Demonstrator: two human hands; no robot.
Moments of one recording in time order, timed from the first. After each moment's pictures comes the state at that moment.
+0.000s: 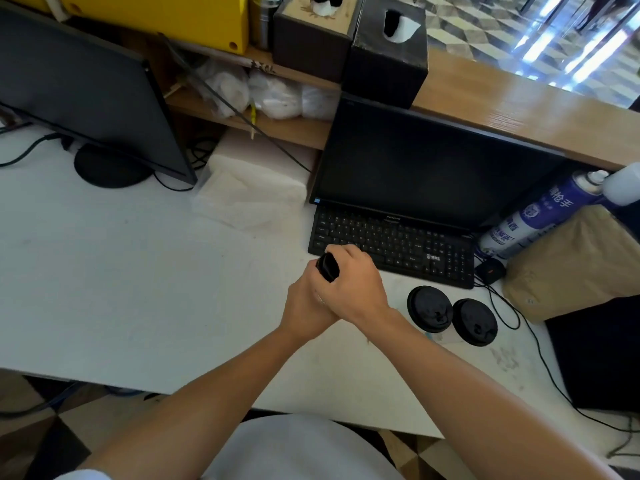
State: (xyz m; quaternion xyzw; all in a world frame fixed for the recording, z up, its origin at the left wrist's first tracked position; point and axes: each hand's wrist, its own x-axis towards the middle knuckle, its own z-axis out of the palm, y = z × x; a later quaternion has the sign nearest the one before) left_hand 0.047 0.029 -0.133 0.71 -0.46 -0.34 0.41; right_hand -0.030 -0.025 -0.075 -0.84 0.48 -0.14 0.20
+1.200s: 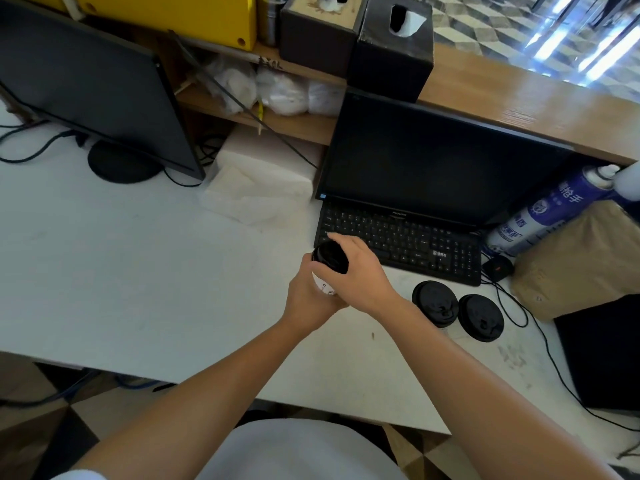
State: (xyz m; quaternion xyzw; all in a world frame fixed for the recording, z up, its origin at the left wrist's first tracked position) left_hand 0.047 0.041 -0.125 0.69 -0.37 -0.38 0.50; right_hand -0.037 -0.027 -0.056 -0.80 0.46 -0.09 0.38
